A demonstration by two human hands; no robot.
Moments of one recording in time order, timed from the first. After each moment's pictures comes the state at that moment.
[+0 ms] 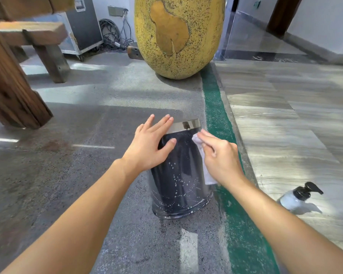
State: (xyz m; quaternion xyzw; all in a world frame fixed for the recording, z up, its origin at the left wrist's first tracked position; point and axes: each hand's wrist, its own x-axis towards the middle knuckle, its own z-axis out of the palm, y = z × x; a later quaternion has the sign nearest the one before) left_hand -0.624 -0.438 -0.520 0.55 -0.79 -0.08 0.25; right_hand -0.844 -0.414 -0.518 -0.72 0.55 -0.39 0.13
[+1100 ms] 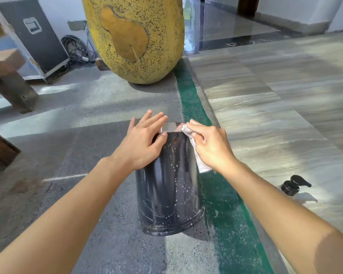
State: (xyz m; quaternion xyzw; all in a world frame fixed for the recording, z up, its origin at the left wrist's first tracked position) left_hand -0.729 -0.509 -0.479 0.51 -0.84 -0.09 0.17; right_hand -0.938 -0.504 -0.529 -0.67 0.59 -0.41 0.20
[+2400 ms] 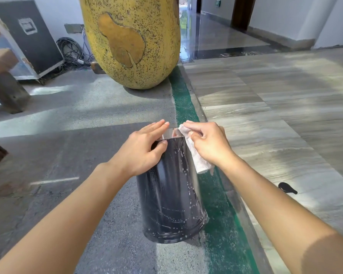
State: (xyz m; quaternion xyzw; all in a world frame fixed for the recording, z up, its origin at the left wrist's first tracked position) left_hand -0.742 -0.494 -0.466 0.48 -0.84 -0.11 0.20; right_hand -0.951 -0.515 -0.505 -0.66 0.60 -0.40 0.22
